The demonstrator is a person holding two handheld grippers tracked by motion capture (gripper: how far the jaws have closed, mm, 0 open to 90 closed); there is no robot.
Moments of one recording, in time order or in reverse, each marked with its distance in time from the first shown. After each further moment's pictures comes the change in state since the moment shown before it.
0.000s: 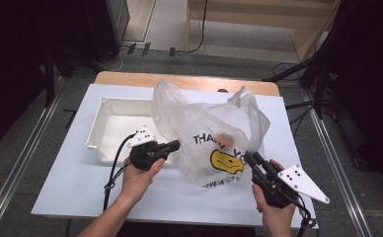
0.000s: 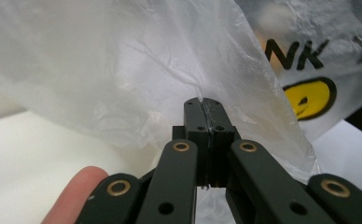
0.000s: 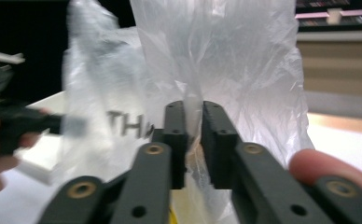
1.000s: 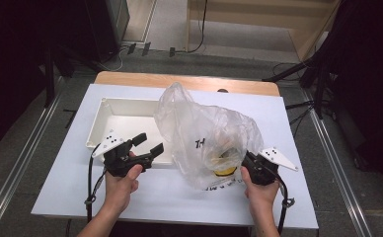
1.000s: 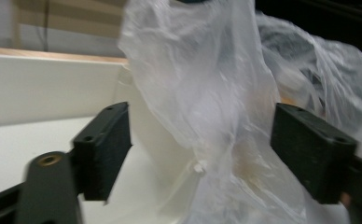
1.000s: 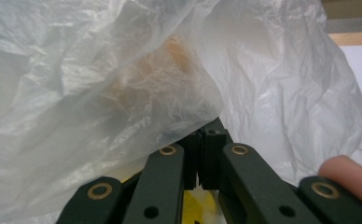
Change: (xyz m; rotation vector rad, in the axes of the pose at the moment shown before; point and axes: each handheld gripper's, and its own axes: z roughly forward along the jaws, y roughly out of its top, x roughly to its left) left arm 0.007 -0.005 -0.056 -0.231 0.111 -0.146; right arm -0.030 -0.048 0.069 0.202 -0.050 0.124
